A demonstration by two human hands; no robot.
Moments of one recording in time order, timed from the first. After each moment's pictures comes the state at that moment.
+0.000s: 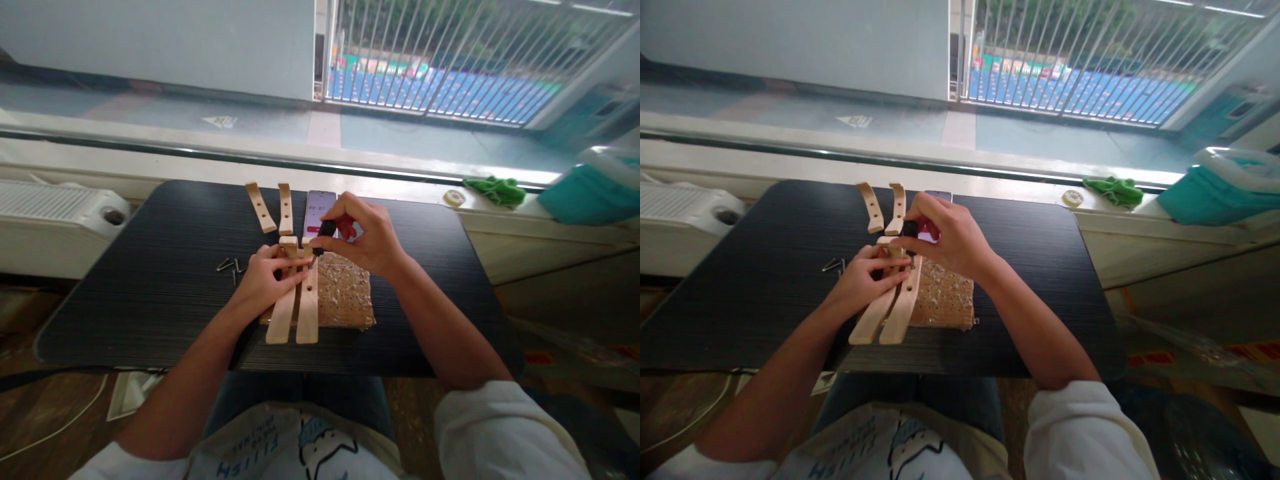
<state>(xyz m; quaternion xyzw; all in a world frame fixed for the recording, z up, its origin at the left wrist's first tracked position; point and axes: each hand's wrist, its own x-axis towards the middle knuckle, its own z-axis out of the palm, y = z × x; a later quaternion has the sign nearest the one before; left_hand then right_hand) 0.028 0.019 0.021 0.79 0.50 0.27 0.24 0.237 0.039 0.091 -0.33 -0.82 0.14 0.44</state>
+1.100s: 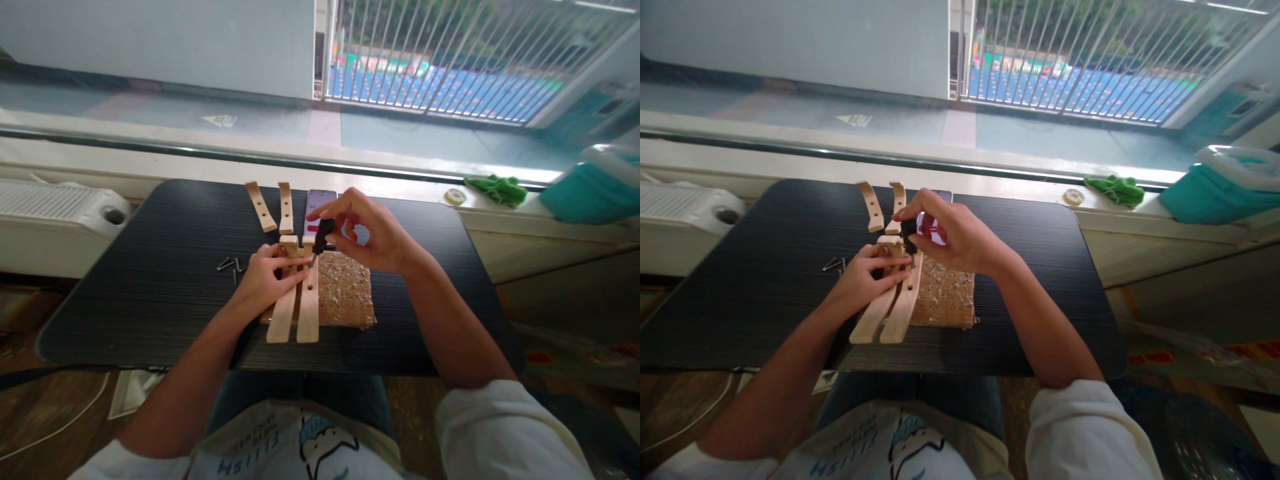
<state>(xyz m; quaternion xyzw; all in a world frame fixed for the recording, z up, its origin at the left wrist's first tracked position) 0.029 0.019 0.019 0.78 0.50 0.28 0.24 0.250 0.037 0.101 -0.26 -0.86 0.23 0.37</state>
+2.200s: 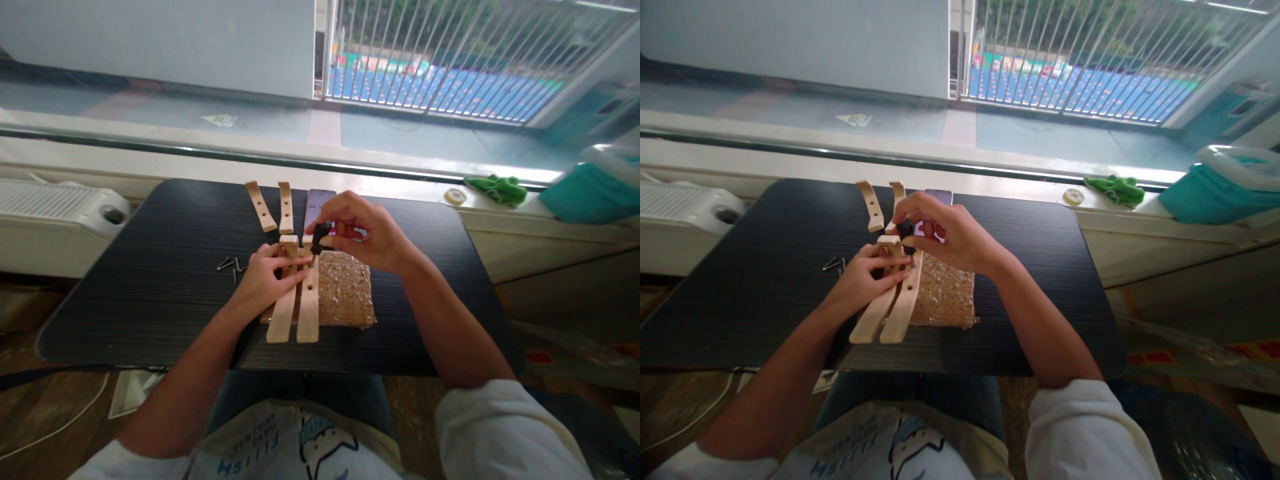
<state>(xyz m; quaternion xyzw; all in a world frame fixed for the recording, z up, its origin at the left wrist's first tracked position) 0.028 0.020 0.018 0.79 0.49 0.28 0.24 0.246 0.042 0.093 -0.24 -0.84 0.29 0.39</state>
